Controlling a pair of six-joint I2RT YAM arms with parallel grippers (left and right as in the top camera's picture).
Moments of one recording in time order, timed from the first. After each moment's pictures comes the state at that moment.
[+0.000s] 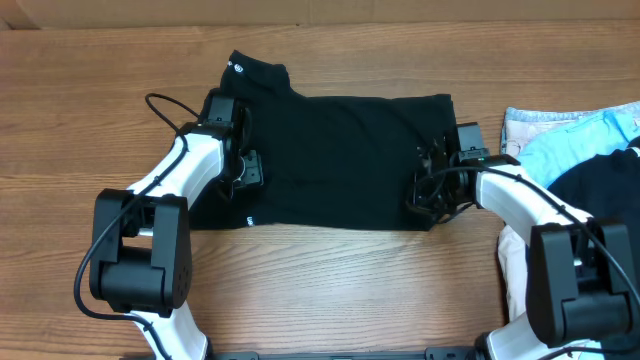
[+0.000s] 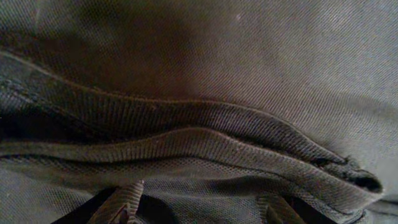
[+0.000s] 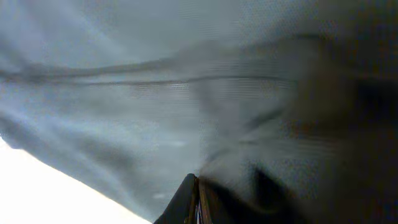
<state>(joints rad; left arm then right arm) -0.14 1.93 1.22 -0.72 0.01 -0.32 0.12 1.74 0.94 -0.57 -0.43 0.28</state>
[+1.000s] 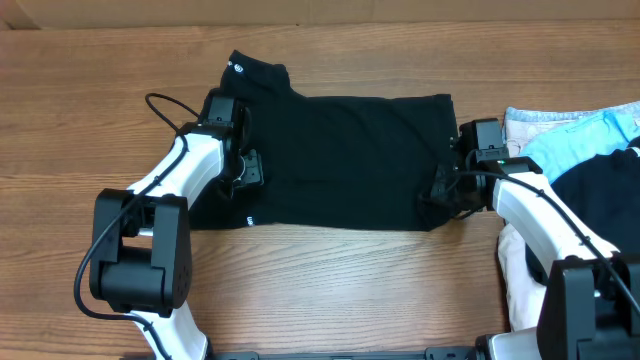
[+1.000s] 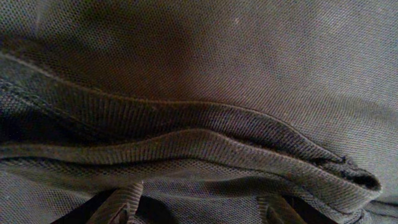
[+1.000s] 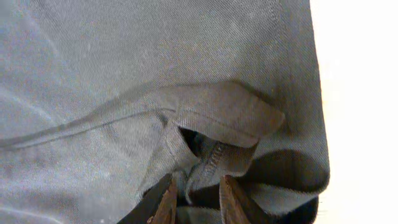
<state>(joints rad) -0.14 1.93 1.22 -0.71 0.01 -0.32 0.09 1.61 0.94 -0.61 -0.15 0.38</state>
